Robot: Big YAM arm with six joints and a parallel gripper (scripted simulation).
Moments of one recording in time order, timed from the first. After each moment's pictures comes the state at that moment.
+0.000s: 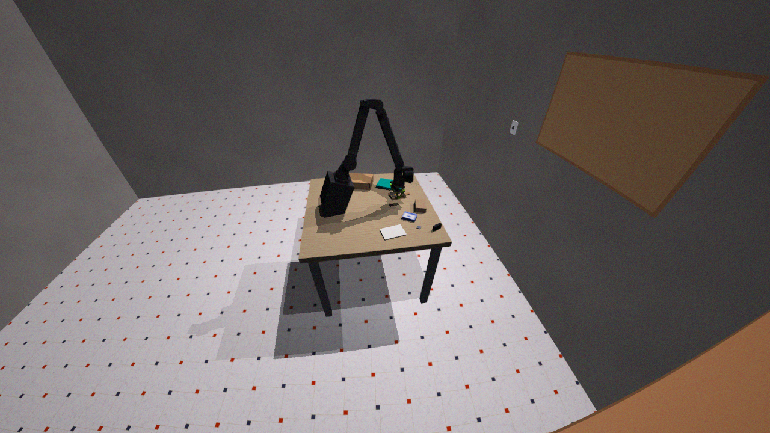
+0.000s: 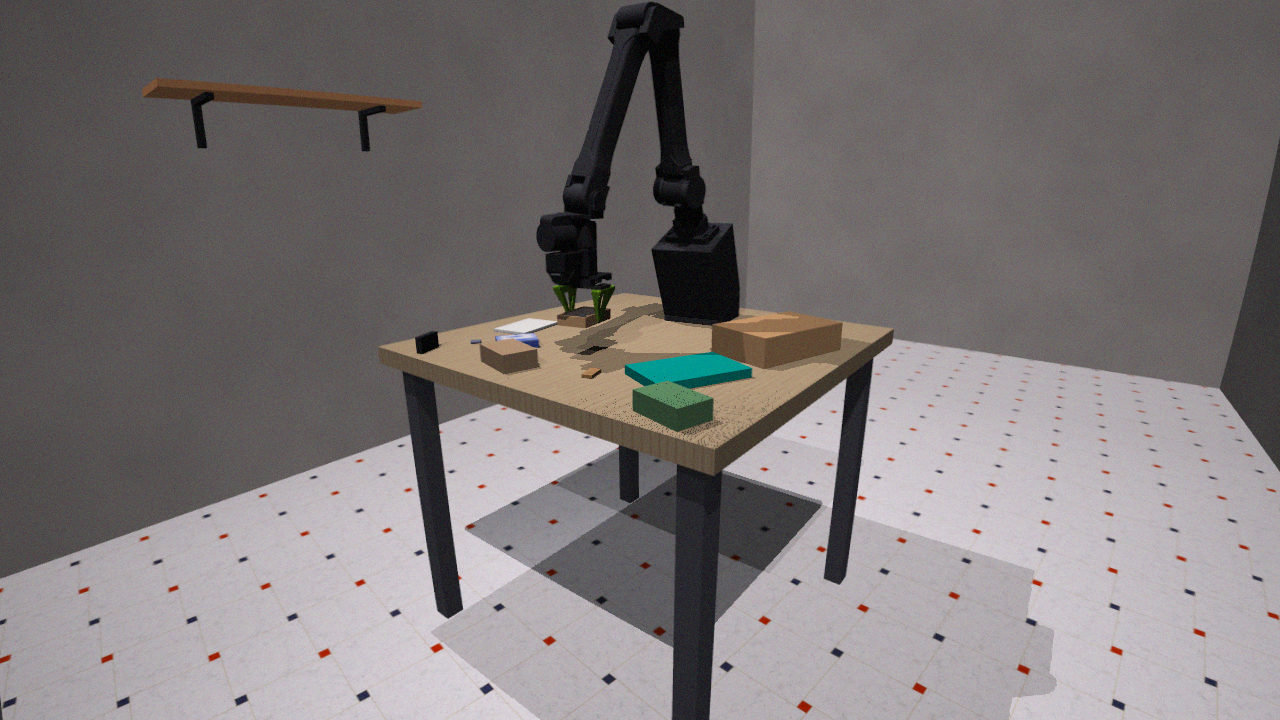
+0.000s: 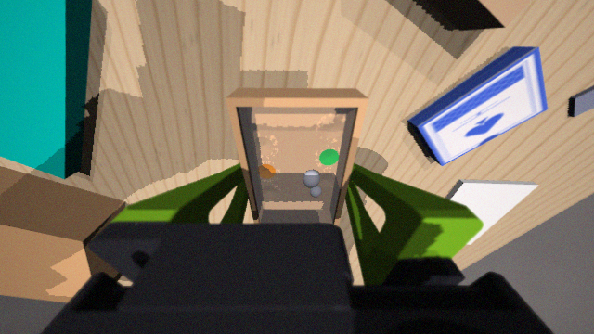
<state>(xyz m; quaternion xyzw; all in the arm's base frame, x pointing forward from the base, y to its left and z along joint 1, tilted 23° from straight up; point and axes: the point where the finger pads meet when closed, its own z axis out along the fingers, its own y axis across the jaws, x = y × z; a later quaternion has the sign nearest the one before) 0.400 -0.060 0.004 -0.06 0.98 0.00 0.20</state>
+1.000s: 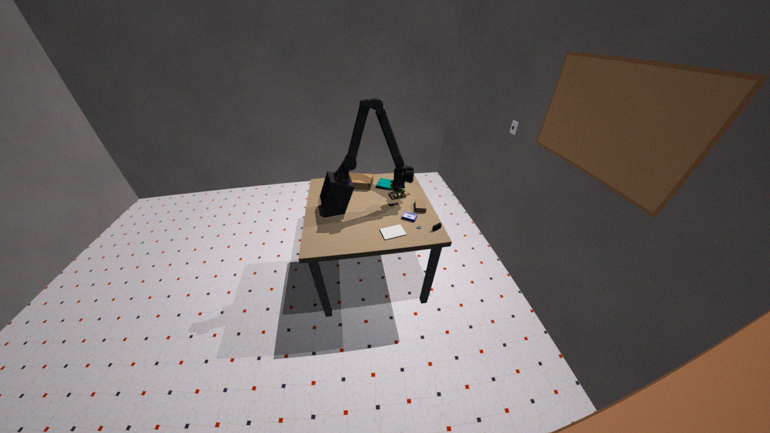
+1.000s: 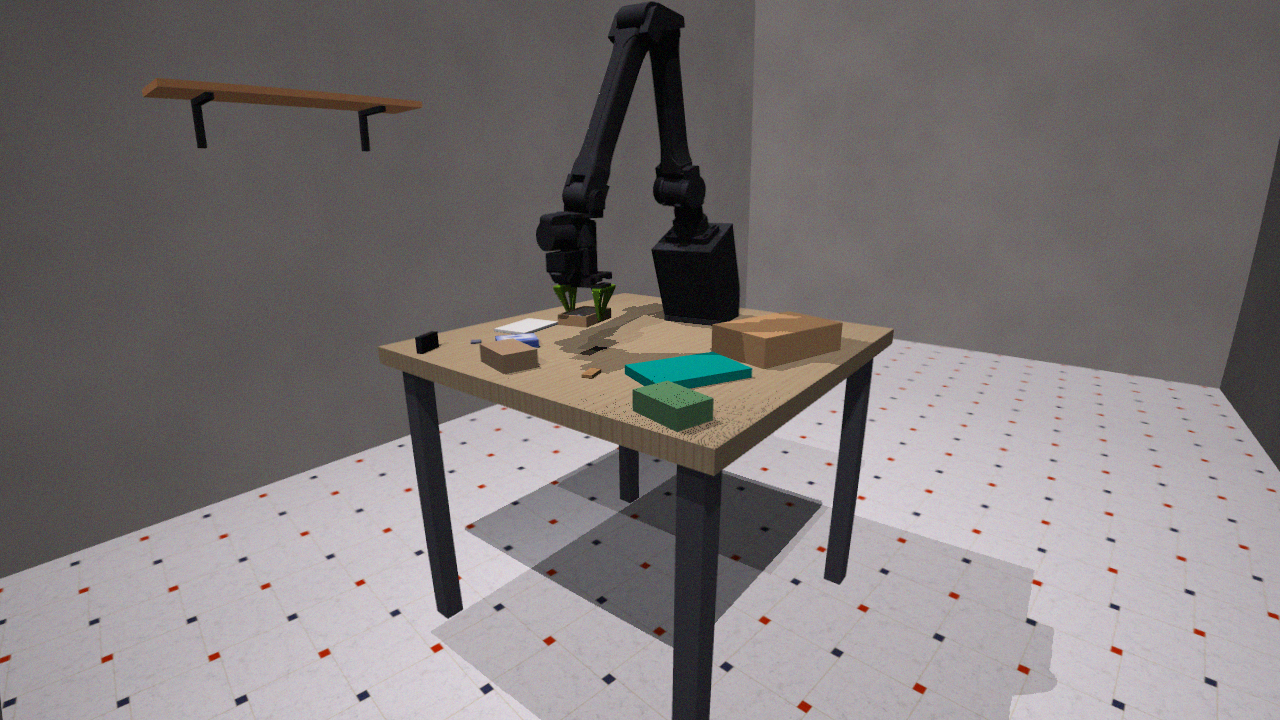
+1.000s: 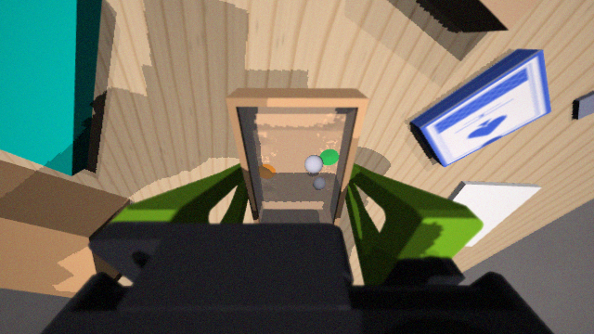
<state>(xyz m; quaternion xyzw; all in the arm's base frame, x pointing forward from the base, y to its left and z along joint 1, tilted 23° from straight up) 0.400 -0.058 0.006 -0.06 0.98 0.00 0.20</state>
